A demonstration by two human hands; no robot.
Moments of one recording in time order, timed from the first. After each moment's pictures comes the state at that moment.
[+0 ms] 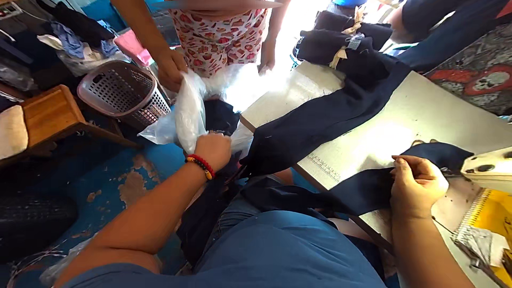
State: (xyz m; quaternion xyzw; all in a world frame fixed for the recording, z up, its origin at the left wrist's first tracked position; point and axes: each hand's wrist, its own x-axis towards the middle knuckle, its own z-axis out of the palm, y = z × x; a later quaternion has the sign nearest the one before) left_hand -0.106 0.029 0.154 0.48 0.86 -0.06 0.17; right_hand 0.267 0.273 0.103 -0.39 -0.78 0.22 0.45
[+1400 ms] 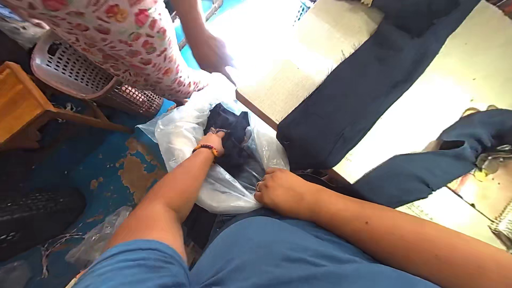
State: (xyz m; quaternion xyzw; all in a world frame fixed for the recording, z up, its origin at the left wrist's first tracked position) left_hand -0.158 0.043 -0.019 0.34 0.86 -0.08 0.38; right_hand 0.083 0.124 0.115 0.21 -0.94 0.19 -0.21
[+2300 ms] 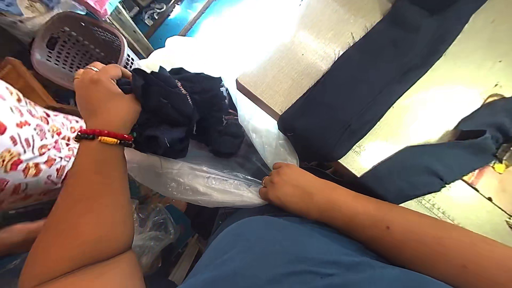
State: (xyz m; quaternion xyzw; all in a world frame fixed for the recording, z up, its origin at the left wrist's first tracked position) left_hand -0.245 -0.030 0.161 0.33 0.94 0.11 0.00; right_hand 0.092 0.124 0.126 0.19 -0.95 0.18 -0.16
